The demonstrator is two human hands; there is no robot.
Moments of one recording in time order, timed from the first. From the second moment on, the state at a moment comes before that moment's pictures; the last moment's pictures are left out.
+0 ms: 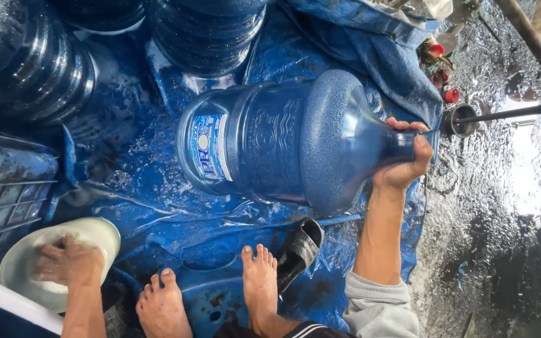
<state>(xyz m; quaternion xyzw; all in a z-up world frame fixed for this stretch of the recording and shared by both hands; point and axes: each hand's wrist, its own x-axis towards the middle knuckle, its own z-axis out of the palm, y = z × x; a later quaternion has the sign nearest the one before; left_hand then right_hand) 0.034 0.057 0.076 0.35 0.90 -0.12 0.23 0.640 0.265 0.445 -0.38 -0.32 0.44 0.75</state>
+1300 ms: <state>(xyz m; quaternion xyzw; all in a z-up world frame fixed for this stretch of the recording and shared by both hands) 0.003 0.046 -0.019 0.40 0.81 -0.17 0.39 0.670 0.240 0.426 -0.48 -0.21 0.32 0.79</state>
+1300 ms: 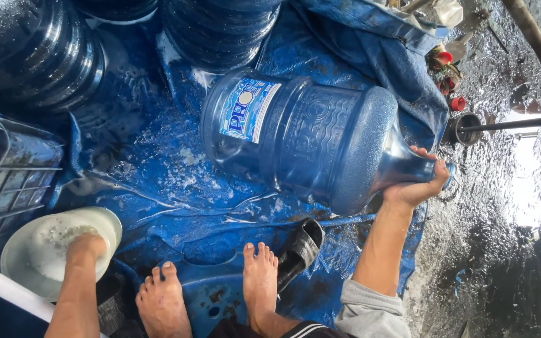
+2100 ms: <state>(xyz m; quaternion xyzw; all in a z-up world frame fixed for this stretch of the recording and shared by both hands) 0.041 0.070 0.204 0.16 0.86 0.27 0.39 0.691 0.228 0.399 -0.58 -0.34 0.29 0.68</state>
